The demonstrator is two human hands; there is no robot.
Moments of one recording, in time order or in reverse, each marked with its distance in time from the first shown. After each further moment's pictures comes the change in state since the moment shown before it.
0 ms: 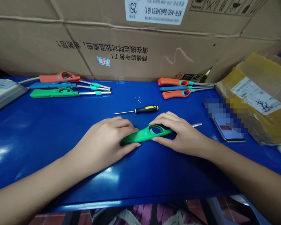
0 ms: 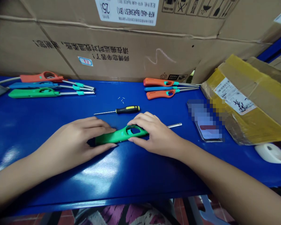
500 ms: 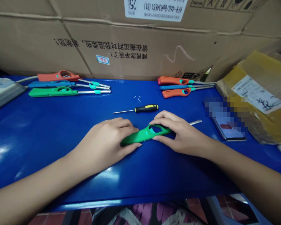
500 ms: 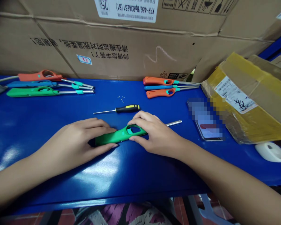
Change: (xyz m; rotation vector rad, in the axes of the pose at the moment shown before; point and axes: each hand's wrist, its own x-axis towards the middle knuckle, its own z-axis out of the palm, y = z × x) left_hand -0.002 0.003 0.004 -0.007 -0.013 -0.029; right_hand -0.002 -0.002 -0.001 0.013 -0.064 0.080
